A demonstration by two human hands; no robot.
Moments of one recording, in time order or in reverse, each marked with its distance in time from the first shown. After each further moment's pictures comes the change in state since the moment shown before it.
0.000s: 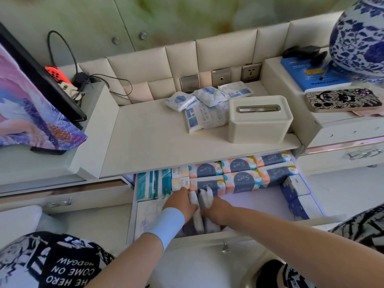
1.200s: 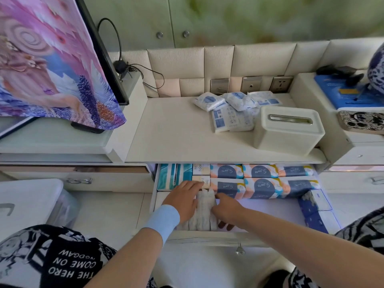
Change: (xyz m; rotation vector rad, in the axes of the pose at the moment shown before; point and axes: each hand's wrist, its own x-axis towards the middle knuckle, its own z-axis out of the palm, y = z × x) left_hand -0.004 -0.077 -0.007 0.177 0.159 0.438; right_hand -0.008 -0.044 0.018 -0.010 -0.030 0.079
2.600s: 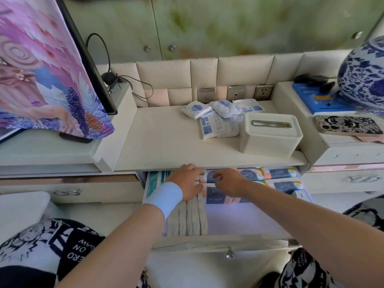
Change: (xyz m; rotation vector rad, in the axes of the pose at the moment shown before) left_hand 0.045 0.038 -0.066 -0.058 -0.045 -0.027; right_hand -0.001 -0.015 -0.090 -0.227 0.253 -0.244
